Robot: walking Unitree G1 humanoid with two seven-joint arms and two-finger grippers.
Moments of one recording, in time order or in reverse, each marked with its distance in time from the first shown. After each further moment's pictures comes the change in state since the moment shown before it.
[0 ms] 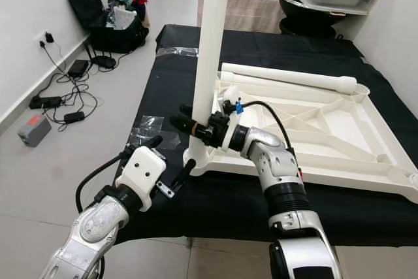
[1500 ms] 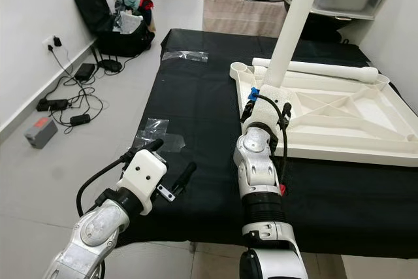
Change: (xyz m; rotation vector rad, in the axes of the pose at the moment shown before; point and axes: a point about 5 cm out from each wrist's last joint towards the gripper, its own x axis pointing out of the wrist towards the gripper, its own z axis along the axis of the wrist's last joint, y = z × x) left arm 0.000 -0.001 0.000 0.001 -0.003 -0.005; right arm -0.034 -0.028 0.003 -0.173 -0.073 -1.530
